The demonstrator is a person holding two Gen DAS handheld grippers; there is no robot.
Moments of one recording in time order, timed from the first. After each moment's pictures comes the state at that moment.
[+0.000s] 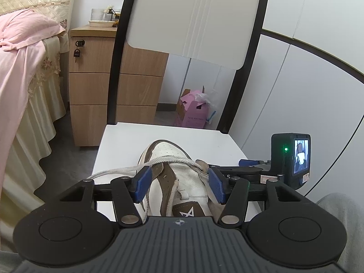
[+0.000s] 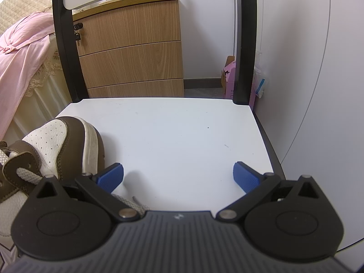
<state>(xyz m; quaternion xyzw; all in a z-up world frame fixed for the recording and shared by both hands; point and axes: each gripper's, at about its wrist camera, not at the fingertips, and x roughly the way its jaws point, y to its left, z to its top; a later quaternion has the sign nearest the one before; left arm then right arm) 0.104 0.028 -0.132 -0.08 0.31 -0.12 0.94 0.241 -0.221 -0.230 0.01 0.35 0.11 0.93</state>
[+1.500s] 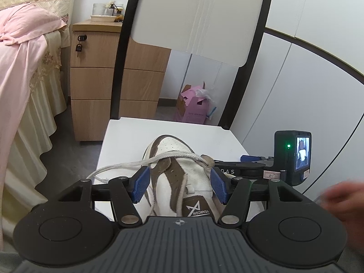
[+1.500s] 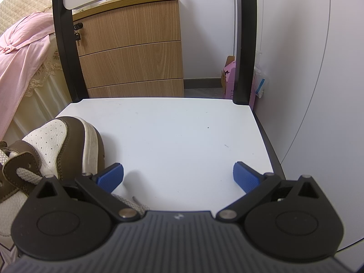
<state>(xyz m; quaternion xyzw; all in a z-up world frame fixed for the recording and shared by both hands) 0.104 0.045 -0.131 -0.09 0.33 -0.13 0.93 0.240 -0.221 -0.231 0.01 0.35 0.11 0.93</state>
